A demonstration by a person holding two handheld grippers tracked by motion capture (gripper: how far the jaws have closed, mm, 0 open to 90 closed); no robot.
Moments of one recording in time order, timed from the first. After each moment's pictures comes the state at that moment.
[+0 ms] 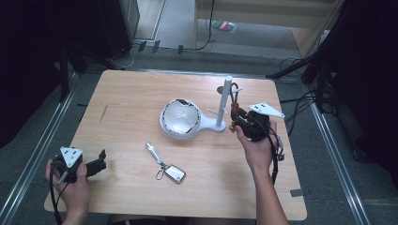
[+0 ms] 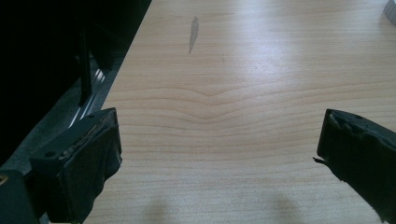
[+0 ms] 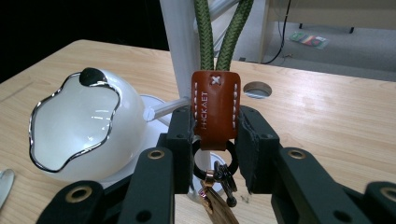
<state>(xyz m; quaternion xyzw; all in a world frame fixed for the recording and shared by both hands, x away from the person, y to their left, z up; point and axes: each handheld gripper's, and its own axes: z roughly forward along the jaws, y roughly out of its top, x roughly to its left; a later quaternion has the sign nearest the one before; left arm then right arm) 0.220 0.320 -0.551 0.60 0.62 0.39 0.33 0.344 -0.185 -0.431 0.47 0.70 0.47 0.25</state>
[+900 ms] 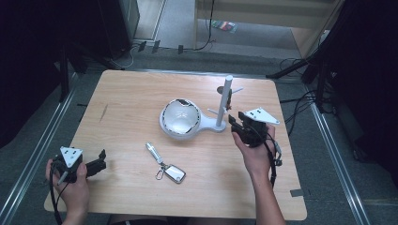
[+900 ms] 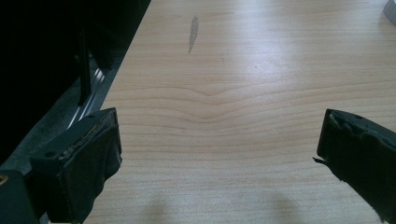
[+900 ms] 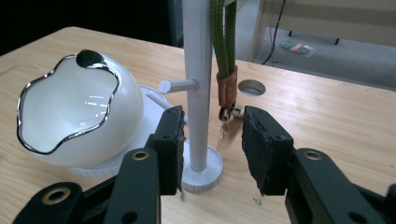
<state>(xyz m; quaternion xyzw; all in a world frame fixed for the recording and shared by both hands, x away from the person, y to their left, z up) 0.221 0.320 -0.551 0.60 0.62 0.39 0.33 0.329 -0.178 -0.438 0.46 0.71 0.45 0.29</state>
